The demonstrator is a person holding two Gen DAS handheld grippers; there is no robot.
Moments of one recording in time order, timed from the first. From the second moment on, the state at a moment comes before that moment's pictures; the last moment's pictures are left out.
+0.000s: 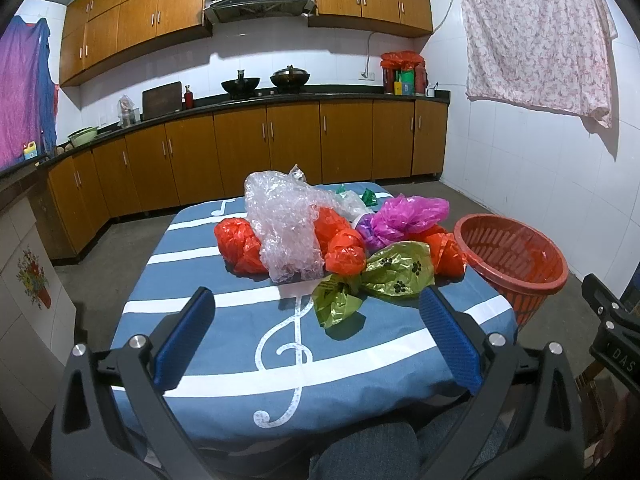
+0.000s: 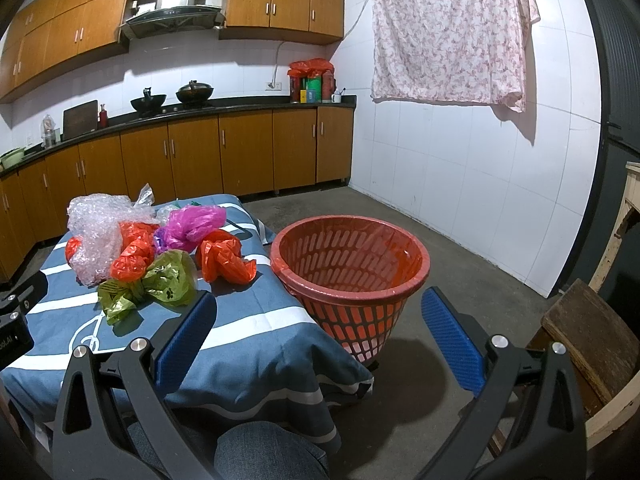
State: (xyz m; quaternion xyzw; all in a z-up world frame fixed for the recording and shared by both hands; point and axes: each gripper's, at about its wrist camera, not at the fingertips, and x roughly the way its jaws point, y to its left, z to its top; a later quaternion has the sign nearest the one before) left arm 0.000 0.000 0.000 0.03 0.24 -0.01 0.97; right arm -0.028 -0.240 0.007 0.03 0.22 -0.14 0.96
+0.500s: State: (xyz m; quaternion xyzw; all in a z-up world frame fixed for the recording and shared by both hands) left arm 0.000 0.000 0.000 0.03 0.24 -0.01 0.97; right arm -0.028 -0.240 0.007 0.03 0.22 -0.14 0.96
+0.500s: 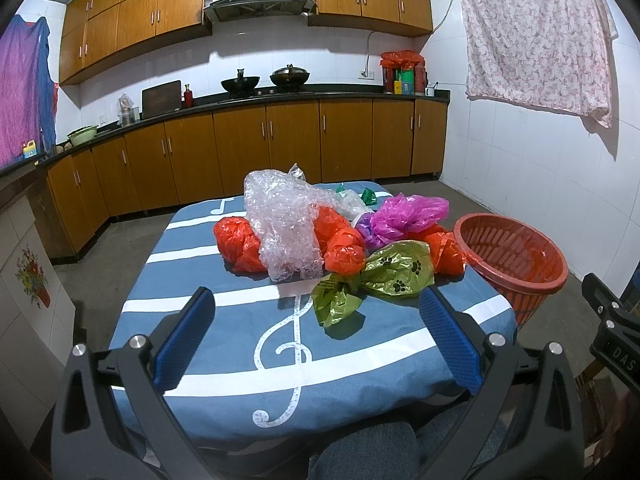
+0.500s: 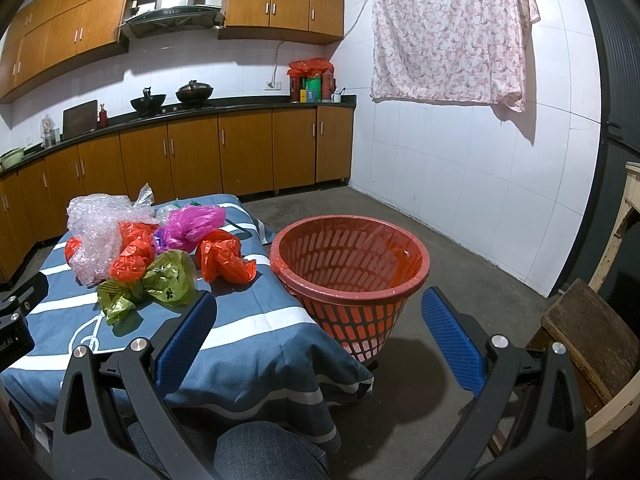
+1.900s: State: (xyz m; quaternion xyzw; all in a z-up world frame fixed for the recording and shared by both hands) left arm 0.034 0.029 -0.014 -0.01 0.26 0.02 0.96; right arm 0.002 -0.244 -0.006 0.05 0.25 -0.11 0.96
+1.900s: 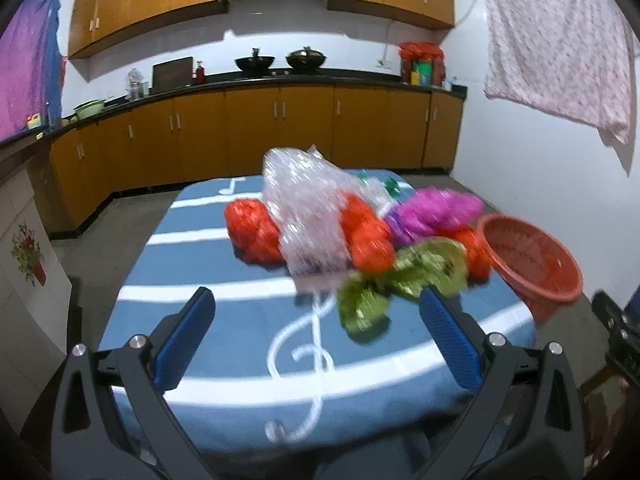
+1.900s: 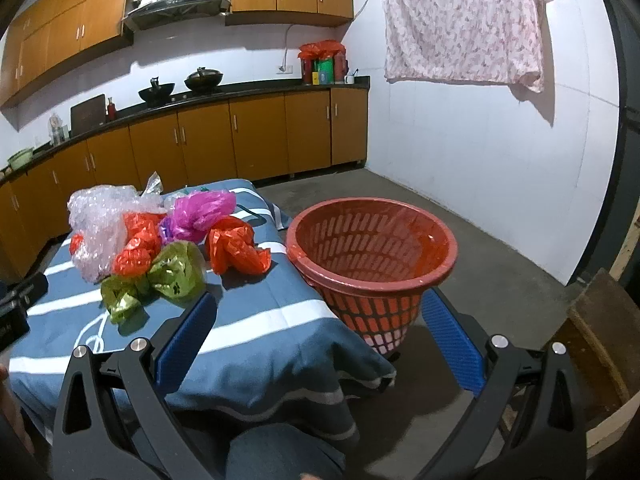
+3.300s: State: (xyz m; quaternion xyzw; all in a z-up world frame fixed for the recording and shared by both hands) left arm 0.169 0.092 0.037 -0.07 0.25 0.00 0.97; right arm 0.091 -0.202 0.018 0.00 0.23 -0.08 0.97
